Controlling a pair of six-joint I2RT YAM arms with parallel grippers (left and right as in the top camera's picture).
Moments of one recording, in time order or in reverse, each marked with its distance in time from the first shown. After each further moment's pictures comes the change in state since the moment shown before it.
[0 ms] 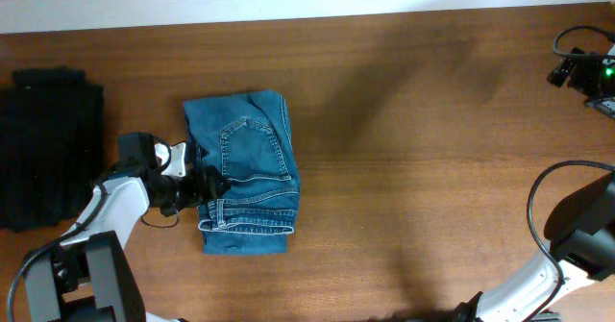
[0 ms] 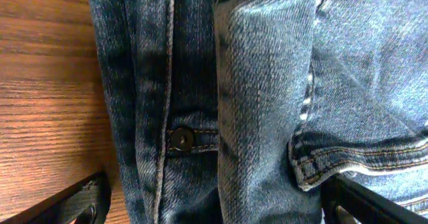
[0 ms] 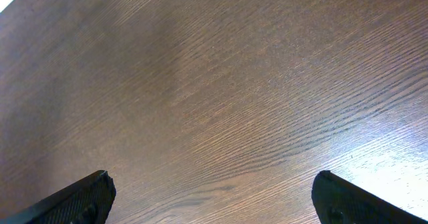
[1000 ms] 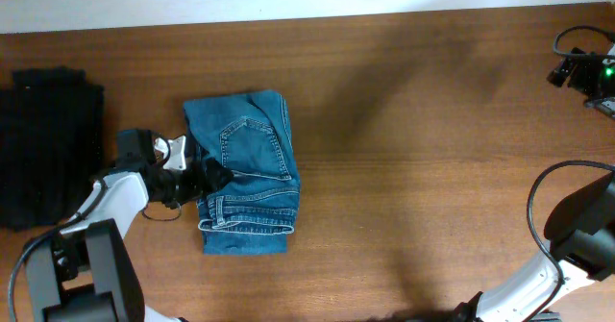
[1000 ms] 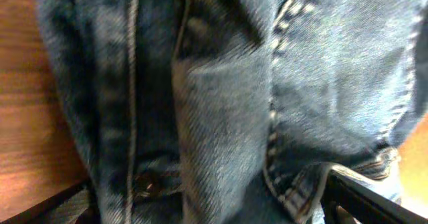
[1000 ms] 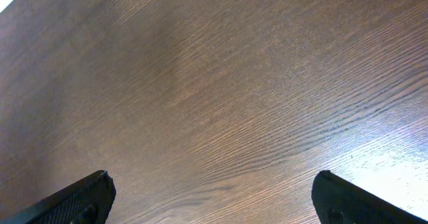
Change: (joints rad) left arm 0.008 0.065 0.018 0.055 0.115 -0.014; right arm 0.000 0.000 0.000 0.000 0.000 0.000
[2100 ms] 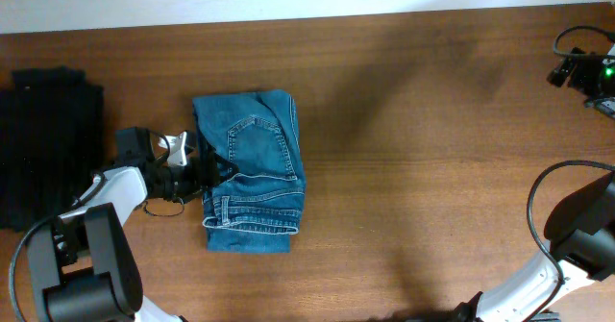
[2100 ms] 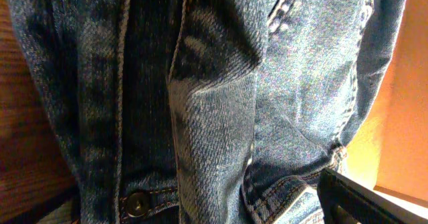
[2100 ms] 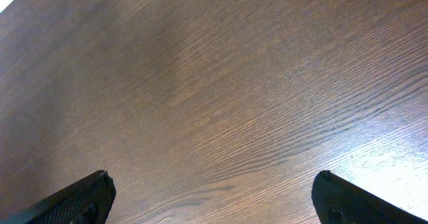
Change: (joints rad) left arm 0.017 0.075 0.023 0.026 0.172 -0.003; right arm 0.000 0.000 0.000 0.000 0.000 0.000
